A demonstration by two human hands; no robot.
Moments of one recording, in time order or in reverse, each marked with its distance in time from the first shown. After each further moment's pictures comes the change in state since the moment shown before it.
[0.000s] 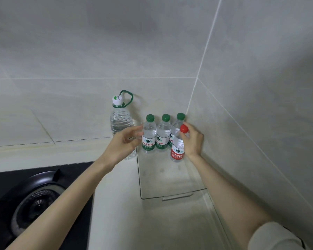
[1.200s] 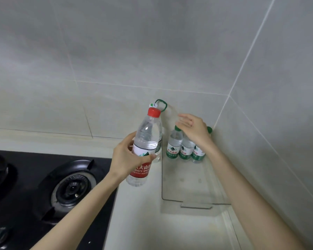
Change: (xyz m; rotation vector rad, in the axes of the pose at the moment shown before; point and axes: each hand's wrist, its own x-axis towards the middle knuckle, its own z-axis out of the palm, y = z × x) left_hand -0.065 -0.027 -0.034 0.018 0.402 0.142; right_hand -0.008 -0.138 -0.016 0.303 -0.526 -0.134
